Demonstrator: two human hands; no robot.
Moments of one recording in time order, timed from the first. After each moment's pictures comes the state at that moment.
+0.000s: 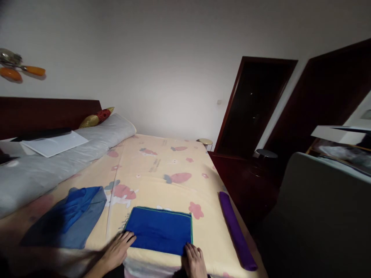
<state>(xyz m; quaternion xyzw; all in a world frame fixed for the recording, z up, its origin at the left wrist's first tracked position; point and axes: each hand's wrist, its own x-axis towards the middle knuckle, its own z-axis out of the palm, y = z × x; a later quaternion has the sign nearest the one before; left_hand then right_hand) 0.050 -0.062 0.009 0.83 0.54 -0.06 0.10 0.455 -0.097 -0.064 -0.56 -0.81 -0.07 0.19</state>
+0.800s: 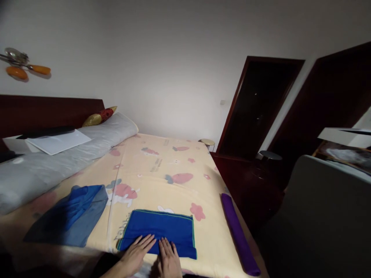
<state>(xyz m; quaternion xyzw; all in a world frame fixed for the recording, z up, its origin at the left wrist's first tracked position) 0.122 -0.065 0.009 0.87 0.46 -0.04 0.18 0.343 -0.076 -0.063 -0.49 -0.86 0.05 0.13</state>
